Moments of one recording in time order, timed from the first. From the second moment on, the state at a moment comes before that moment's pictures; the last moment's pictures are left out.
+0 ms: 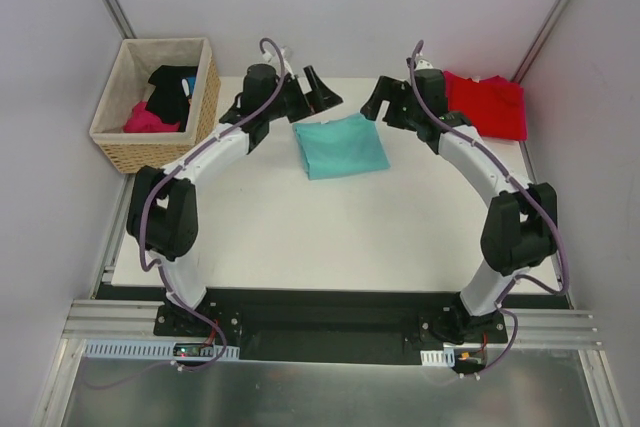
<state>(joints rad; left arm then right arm) -0.36 1.81 1.43 0.06 0.41 -0.75 0.33 1.74 1.45 -0.24 -0.12 0.48</state>
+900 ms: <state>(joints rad) -0.48 2.13 1.29 0.44 0.45 -0.91 0.25 1.68 1.26 -0.23 -0.10 0.48</state>
